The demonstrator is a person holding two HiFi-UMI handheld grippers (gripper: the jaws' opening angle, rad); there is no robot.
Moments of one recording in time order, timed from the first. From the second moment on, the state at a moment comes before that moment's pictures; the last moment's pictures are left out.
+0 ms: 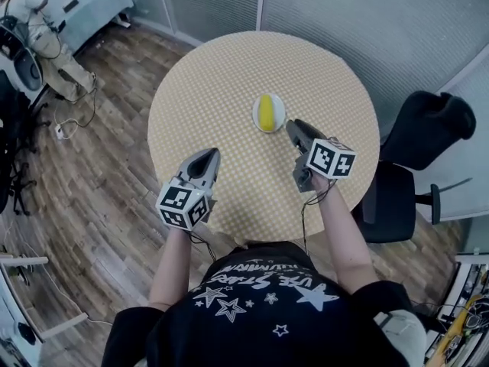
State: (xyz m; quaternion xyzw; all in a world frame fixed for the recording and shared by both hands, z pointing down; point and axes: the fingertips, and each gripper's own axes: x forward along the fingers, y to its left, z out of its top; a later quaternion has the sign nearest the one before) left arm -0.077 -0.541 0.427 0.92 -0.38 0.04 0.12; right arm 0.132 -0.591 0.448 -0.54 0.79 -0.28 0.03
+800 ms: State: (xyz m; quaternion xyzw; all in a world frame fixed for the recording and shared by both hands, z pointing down) left arm -0.100 -0.397 0.382 0.92 -0.39 0.02 0.01; right arm 0.050 -0.399 0.427 -0.54 0.83 0.00 -0.15
